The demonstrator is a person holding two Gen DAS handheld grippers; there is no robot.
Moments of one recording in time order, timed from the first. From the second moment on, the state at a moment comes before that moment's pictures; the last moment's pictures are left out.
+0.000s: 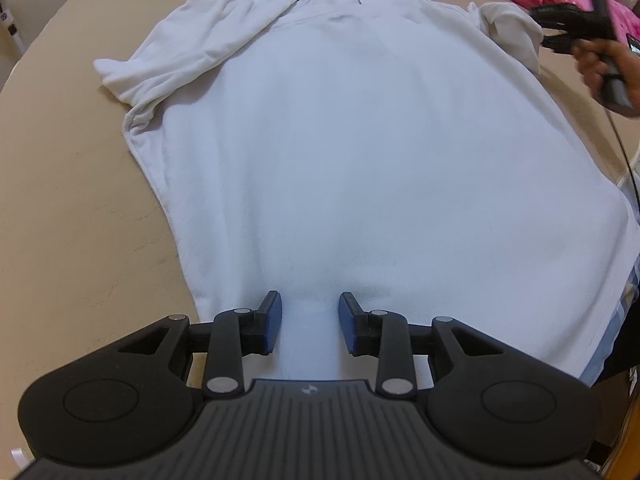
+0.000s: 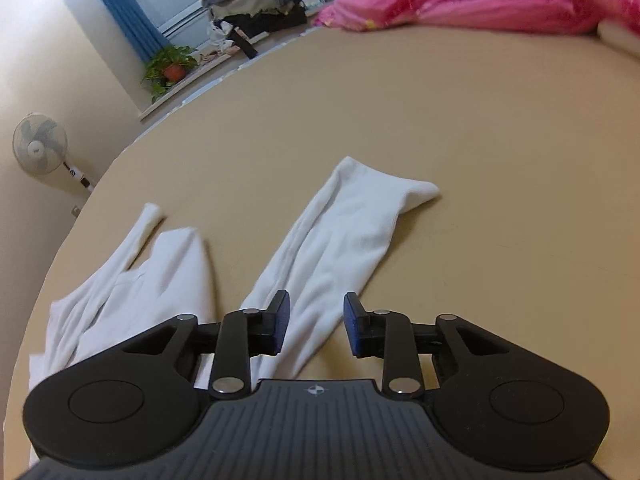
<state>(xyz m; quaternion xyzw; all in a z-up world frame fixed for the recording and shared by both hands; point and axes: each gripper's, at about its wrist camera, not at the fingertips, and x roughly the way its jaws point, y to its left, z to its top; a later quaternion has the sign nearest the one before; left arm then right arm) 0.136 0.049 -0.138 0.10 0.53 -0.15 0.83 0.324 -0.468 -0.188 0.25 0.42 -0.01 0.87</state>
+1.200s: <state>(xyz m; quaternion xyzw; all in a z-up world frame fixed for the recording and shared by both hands) 0.143 0.049 -0.142 0.10 0.51 -0.18 0.83 0.270 -0.693 -0.195 0.30 0.18 -0.38 0.85</state>
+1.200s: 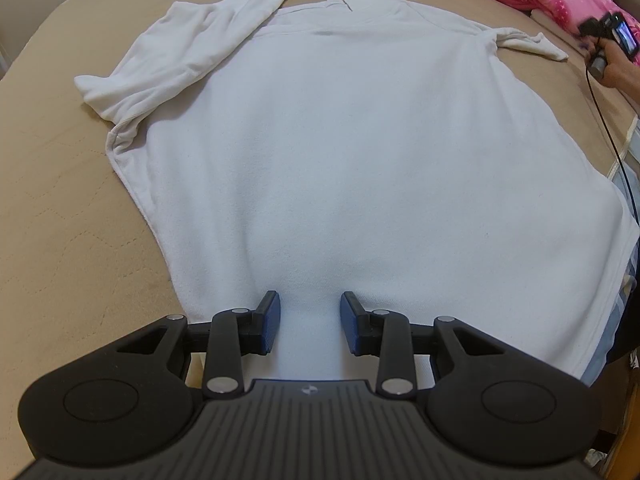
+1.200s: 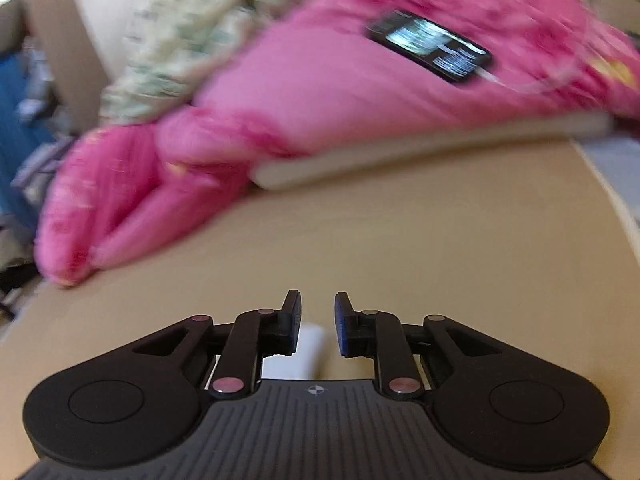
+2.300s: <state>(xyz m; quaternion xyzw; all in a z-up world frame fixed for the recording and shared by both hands) 0.146 0.051 -0.142 0.10 0.51 -0.18 0.83 0.261 -0.668 -0.224 0.34 0.18 -0.49 0.78</state>
